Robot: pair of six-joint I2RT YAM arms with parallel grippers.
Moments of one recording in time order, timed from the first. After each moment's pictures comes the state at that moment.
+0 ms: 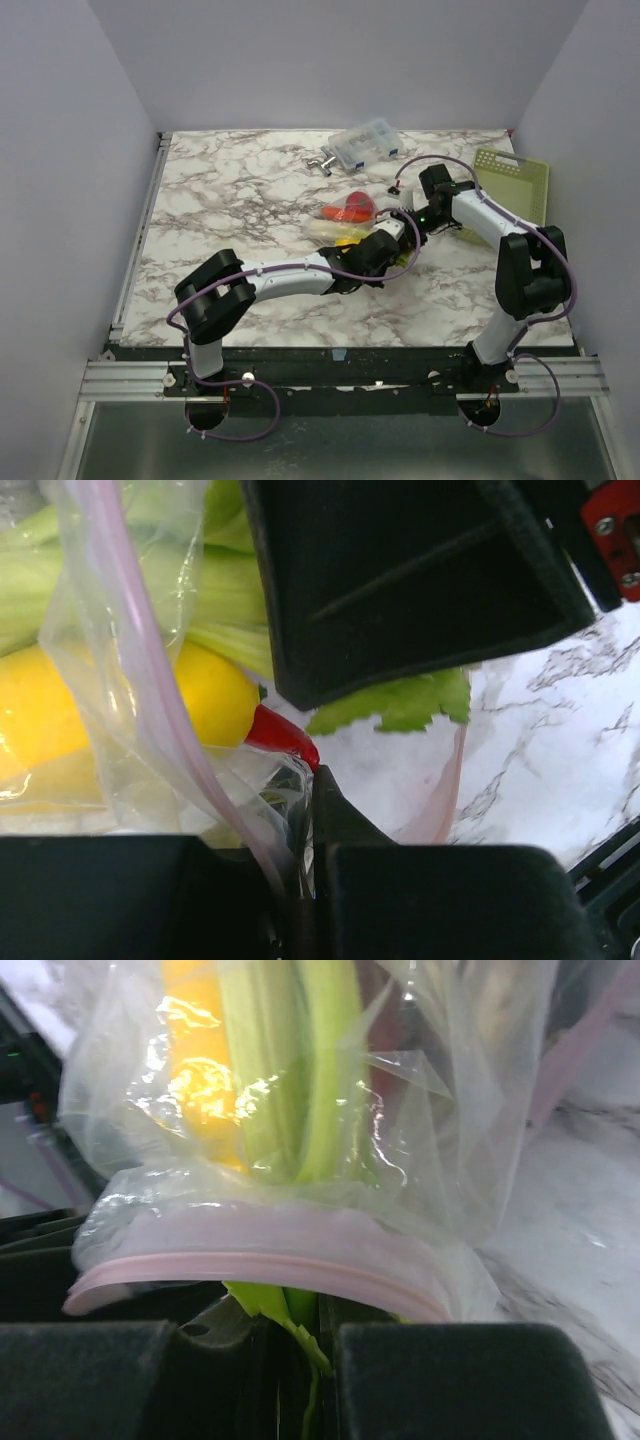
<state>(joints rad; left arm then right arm) -1.08 1.81 1.21 -0.14 -0.21 -0.49 0.24 1.72 1.22 -0.80 -0.68 -0.17</state>
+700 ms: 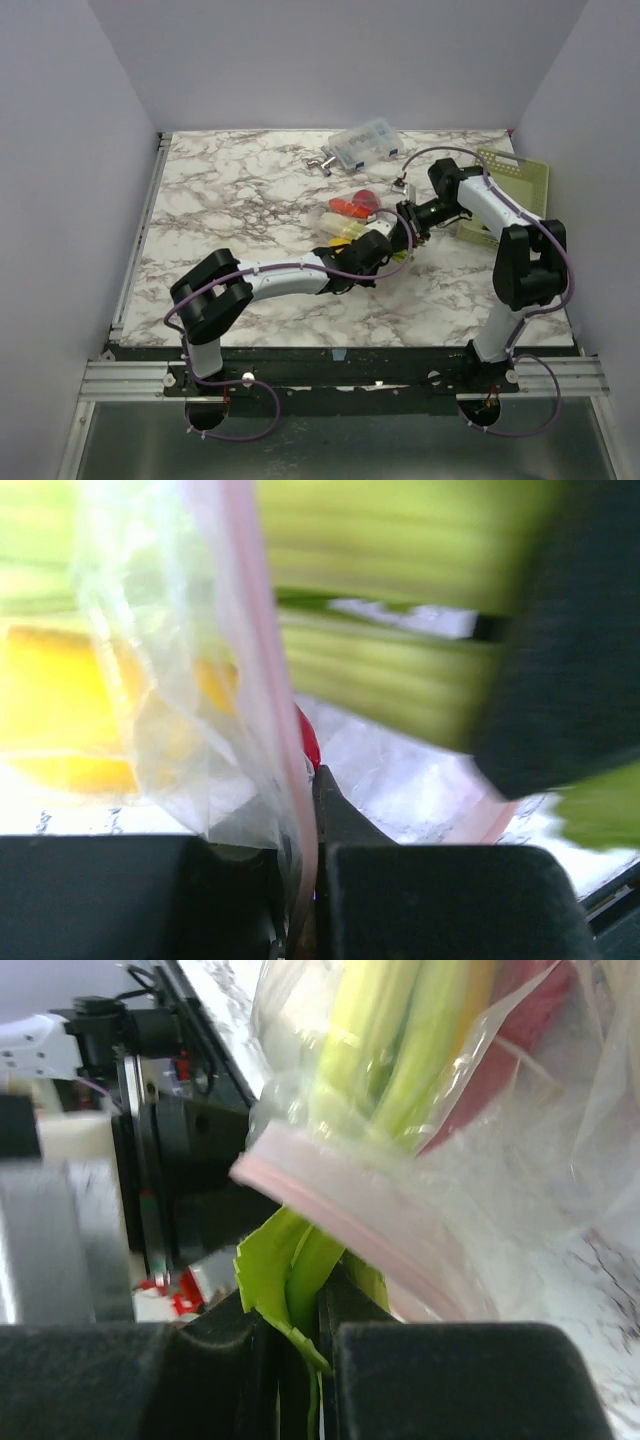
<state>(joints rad) -1.06 1.80 1.17 -0.17 -0.24 -0.50 0.17 1.83 1.38 -1.13 -1.01 -0.30</state>
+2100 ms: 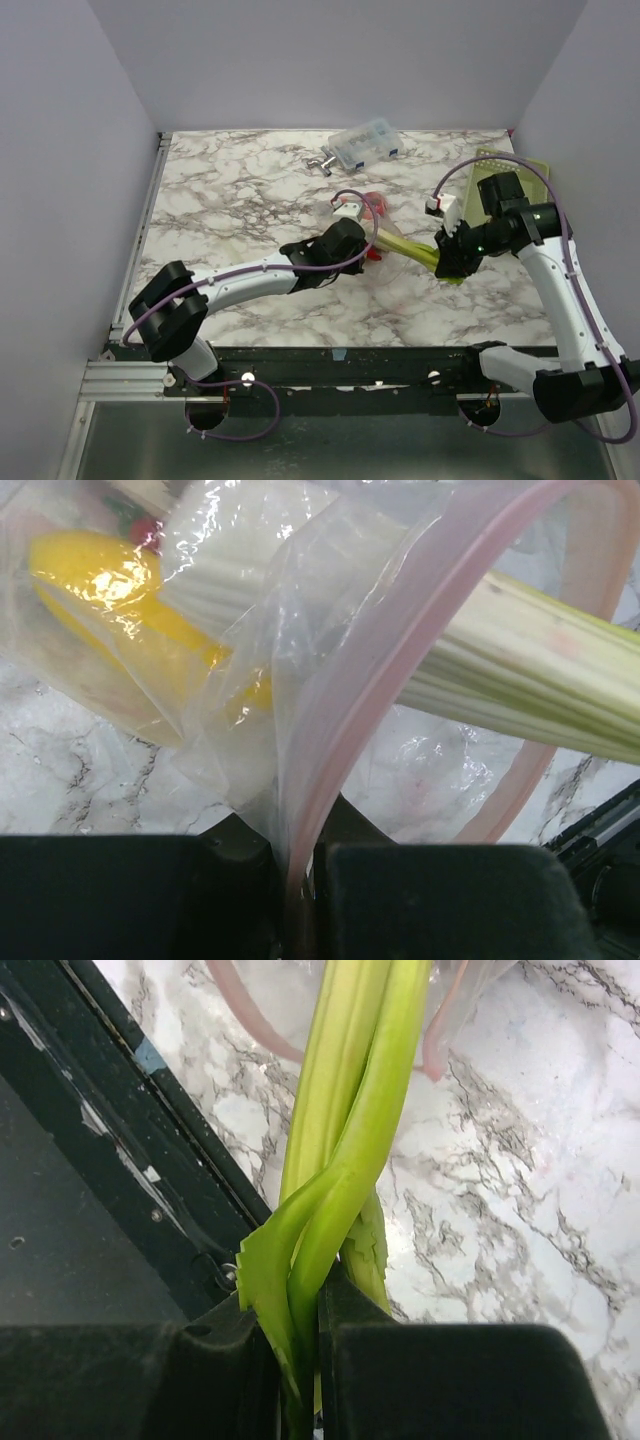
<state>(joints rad) -0.99 1.57 1.04 -0.13 -0.23 -0.68 0.17 1.18 1.30 -1.36 -0.55 -0.61</state>
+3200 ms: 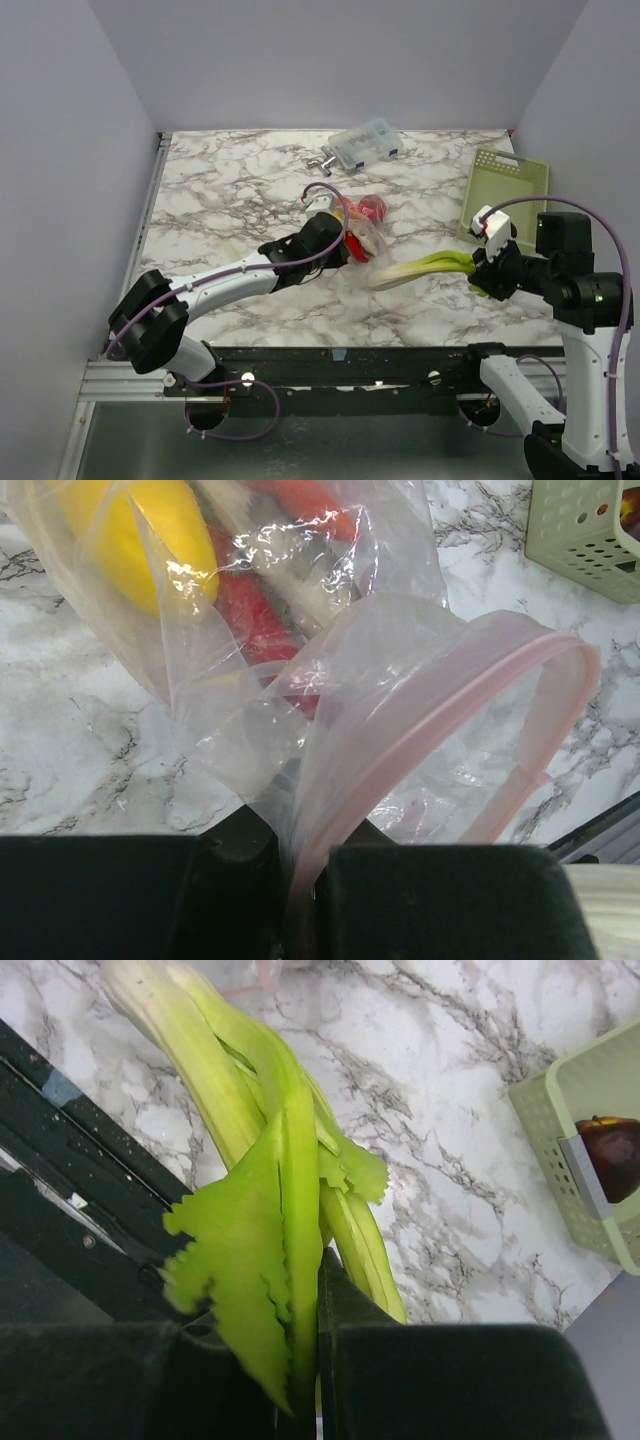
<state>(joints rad) -0.90 1.47 0.95 -0.12 -0.21 -0.83 0.04 0.79 1.30 -1.42 -0.43 -0.61</state>
